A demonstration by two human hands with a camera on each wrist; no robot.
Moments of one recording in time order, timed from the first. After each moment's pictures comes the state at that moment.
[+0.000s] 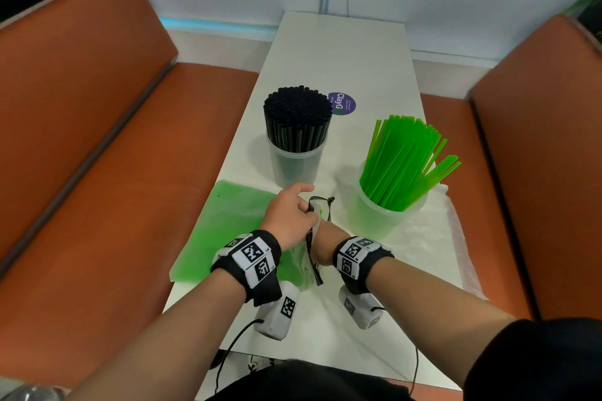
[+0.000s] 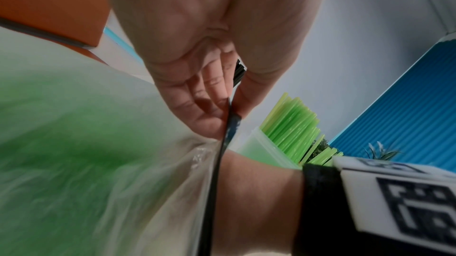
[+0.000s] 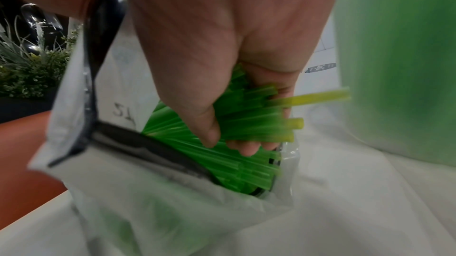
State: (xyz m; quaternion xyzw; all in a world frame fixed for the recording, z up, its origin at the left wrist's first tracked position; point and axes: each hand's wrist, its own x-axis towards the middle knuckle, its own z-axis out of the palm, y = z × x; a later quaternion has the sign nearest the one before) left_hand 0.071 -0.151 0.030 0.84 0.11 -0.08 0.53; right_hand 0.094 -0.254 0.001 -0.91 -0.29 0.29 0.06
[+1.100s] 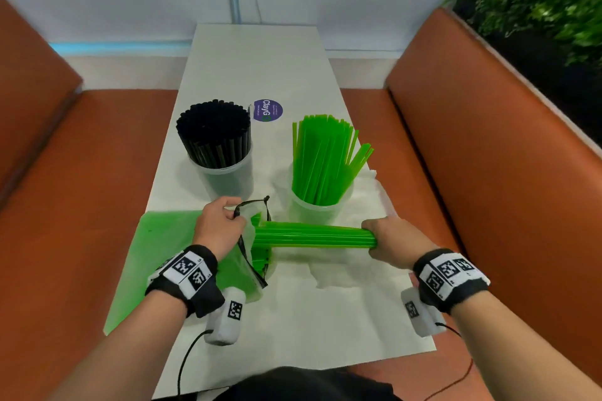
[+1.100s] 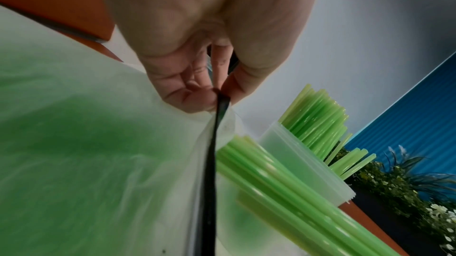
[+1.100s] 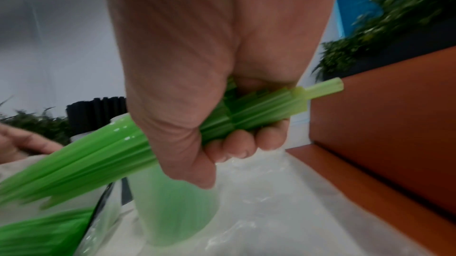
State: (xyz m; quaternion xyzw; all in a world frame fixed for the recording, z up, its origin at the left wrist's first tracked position) left_hand 0.100 -0.147 0.003 0.86 0.16 -0.07 0.48; right_hand 0.077 -0.470 0.015 -0.98 -0.10 0.19 0.05
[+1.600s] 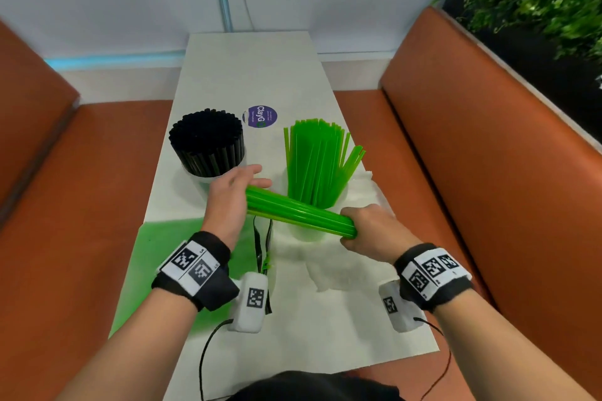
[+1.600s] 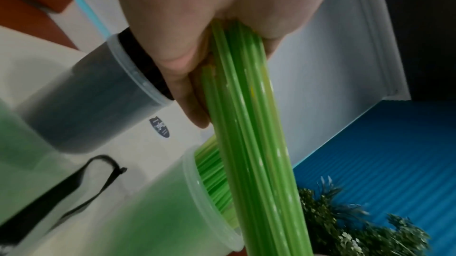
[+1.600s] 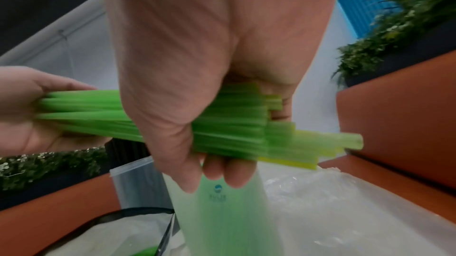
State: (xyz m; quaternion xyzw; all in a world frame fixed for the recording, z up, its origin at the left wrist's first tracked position) left_hand 0.103 -0.190 0.081 0.71 0.10 -0.01 0.70; right_hand 0.082 -0.441 0.033 -0.97 -0.12 0.12 0.15
